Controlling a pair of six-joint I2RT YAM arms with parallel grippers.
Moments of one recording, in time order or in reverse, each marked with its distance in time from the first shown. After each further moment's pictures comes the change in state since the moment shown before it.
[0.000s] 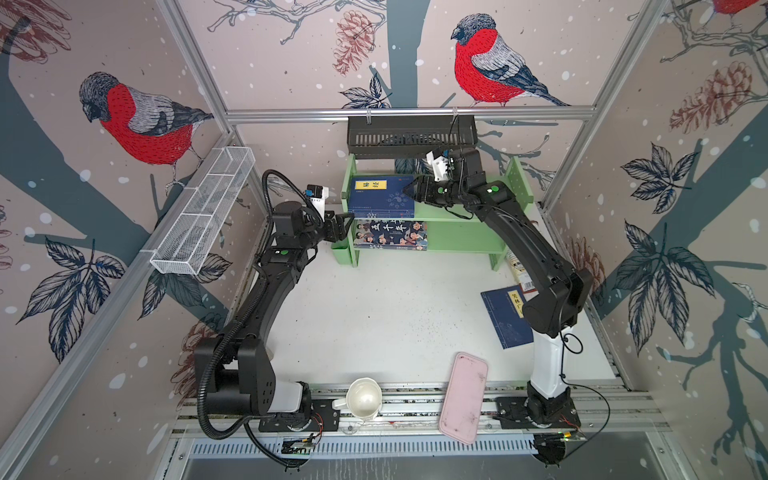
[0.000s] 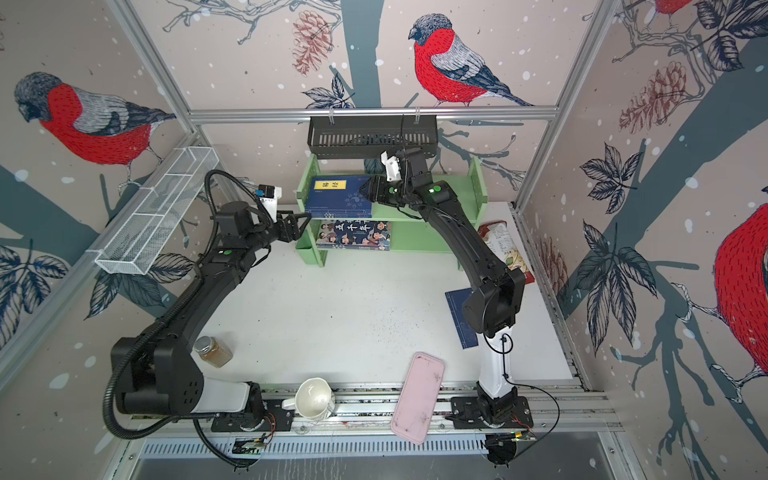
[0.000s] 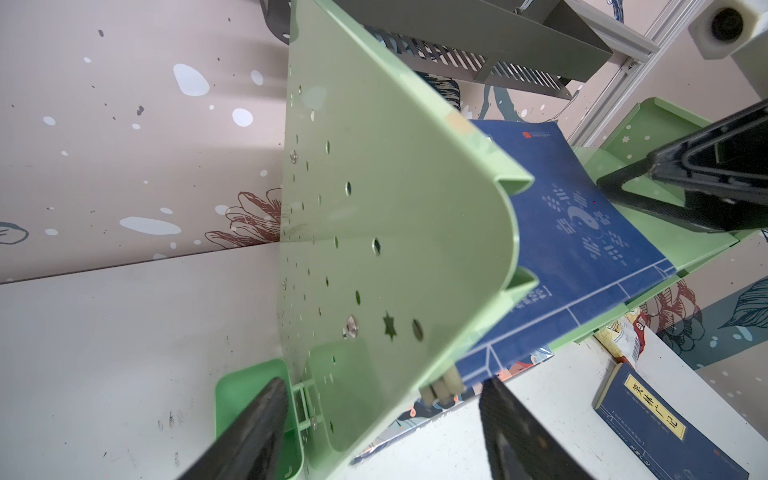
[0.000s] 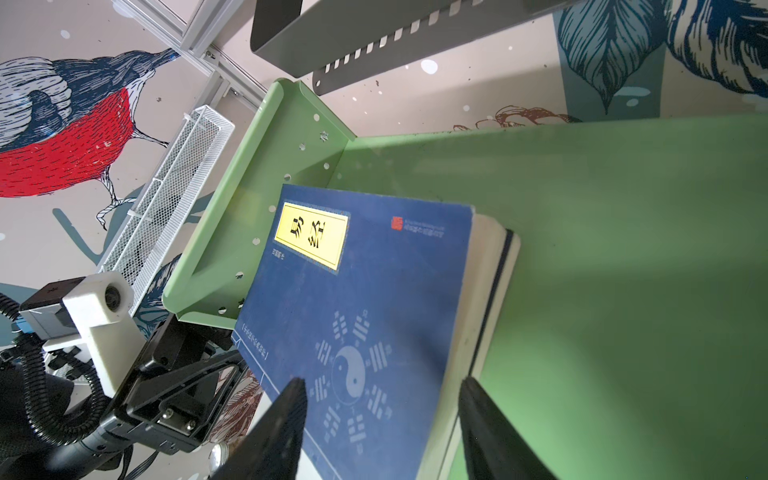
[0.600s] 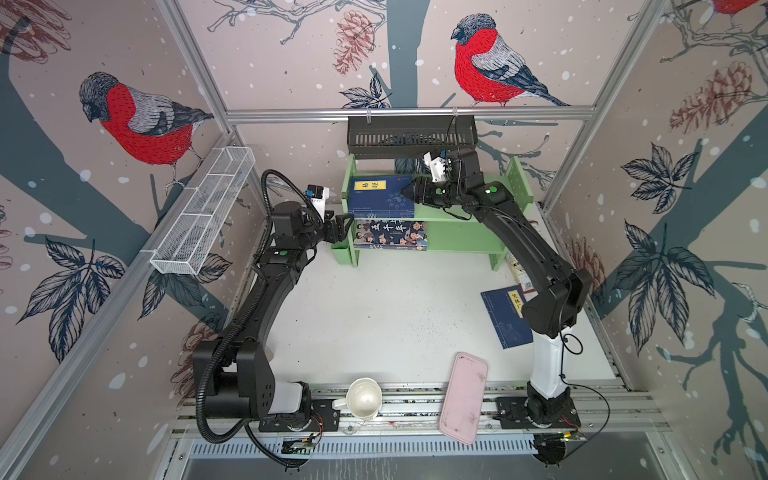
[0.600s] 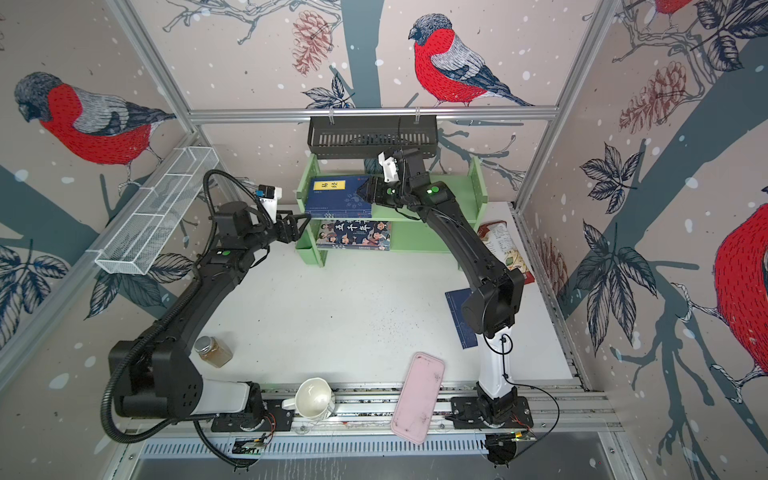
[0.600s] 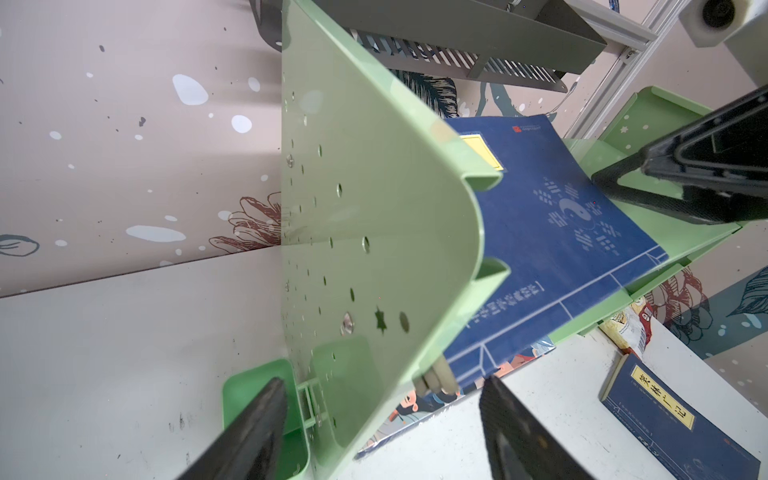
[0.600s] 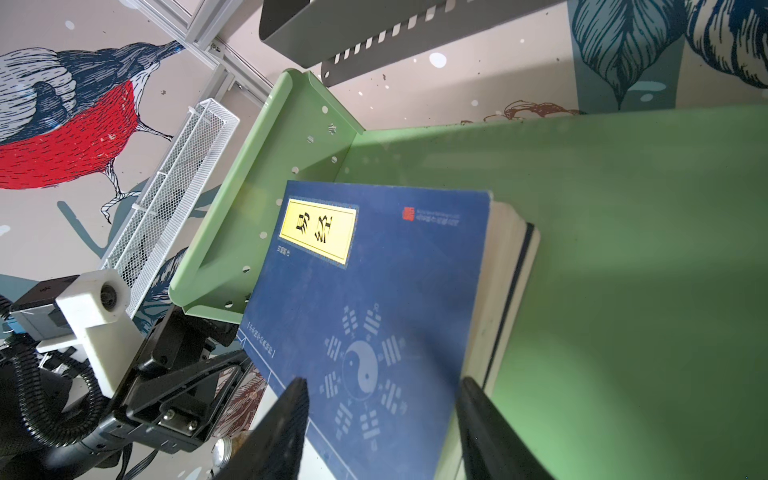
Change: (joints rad) left arm 0.000 -0.013 0.000 -0.015 0.000 0.024; right arm 0.016 0.000 0.000 0.000 0.000 0.000
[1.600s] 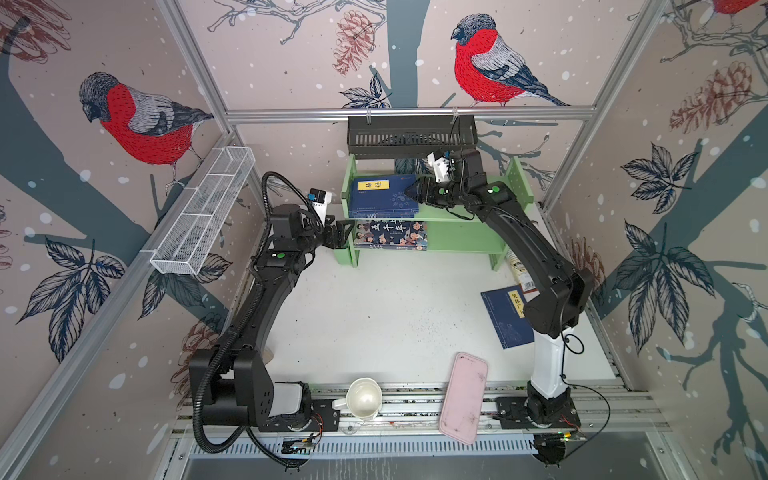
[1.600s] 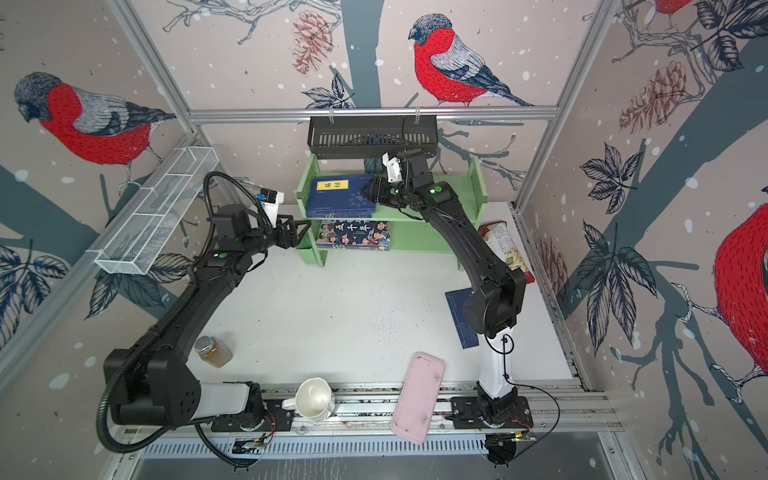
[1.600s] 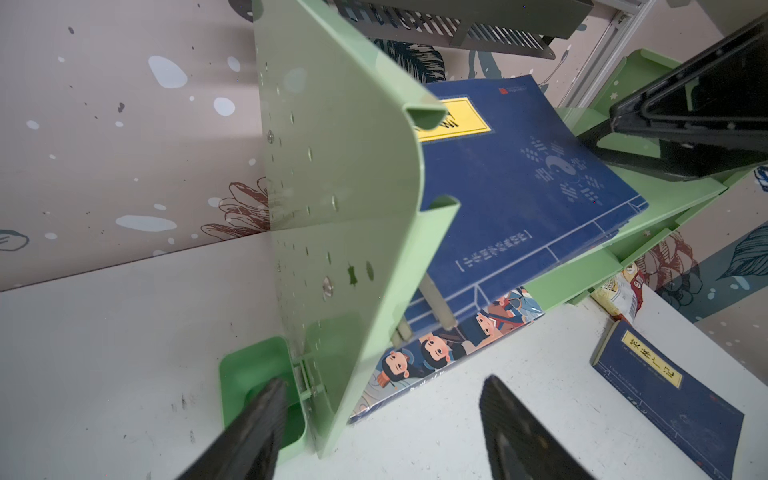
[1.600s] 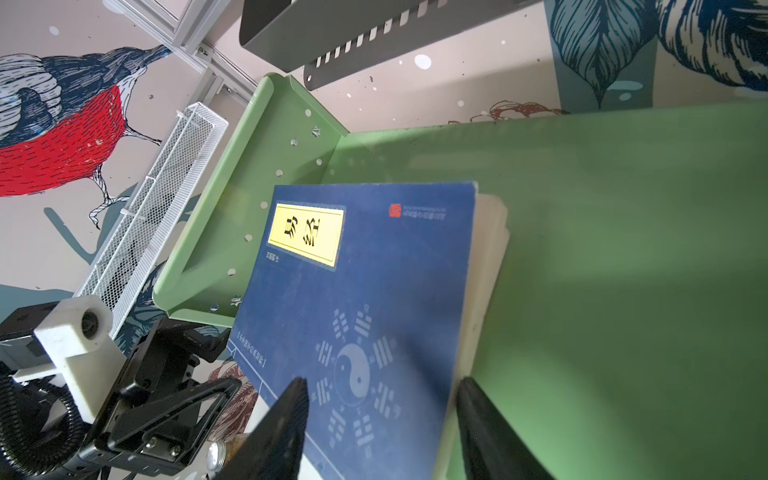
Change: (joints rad) left arm 0.002 -0.035 -0.008 -0.084 0.029 0.074; right arm -0.018 -0.005 -0.015 0.000 0.000 -0.003
